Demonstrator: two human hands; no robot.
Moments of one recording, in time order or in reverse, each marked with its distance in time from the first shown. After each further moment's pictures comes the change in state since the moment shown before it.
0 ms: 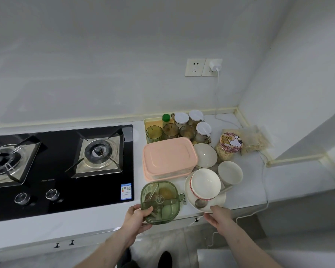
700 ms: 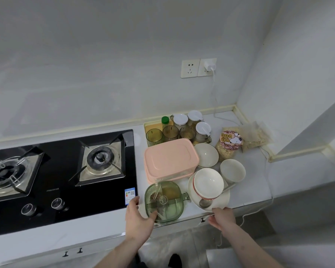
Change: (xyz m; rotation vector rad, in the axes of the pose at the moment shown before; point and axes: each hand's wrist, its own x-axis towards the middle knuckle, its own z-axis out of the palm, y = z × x) left_hand -0.015 0.003 0.006 0.596 0.293 0.514; right_hand 0.001 0.016 -0.001 -0.107 0.031 -0.092
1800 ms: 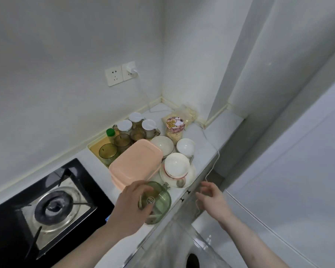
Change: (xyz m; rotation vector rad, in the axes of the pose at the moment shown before) left_hand 0.059 0.087 -0.087 0.435 -0.709 0.978; right_hand -0.173 0.024 0.012 0.055 0.228 -0.320
